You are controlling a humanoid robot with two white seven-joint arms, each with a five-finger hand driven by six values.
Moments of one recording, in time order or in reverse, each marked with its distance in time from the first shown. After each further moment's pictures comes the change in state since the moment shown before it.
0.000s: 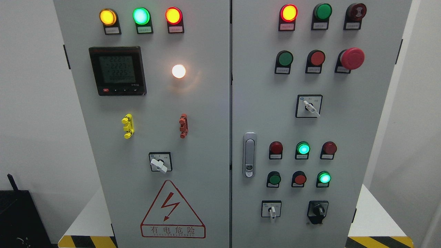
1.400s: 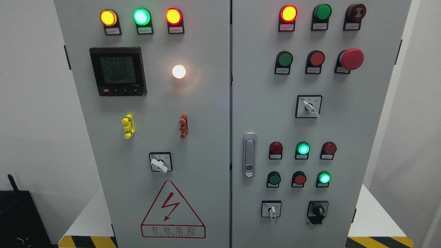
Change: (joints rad) left arm 0.000 0.000 0.000 0.000 0.000 0.000 0.000; right arm 0.242 0.072 0.118 1.127 -0.979 -0.202 0.135
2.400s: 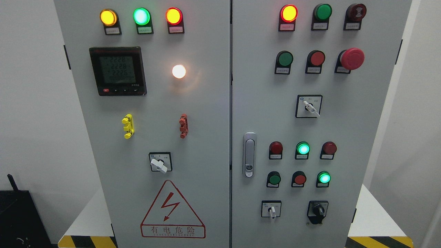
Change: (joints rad) left arm 0.000 0.000 0.000 0.000 0.000 0.000 0.000; right arm -0.230 -0.035 -0.004 0.784 0.006 0.121 -0.138
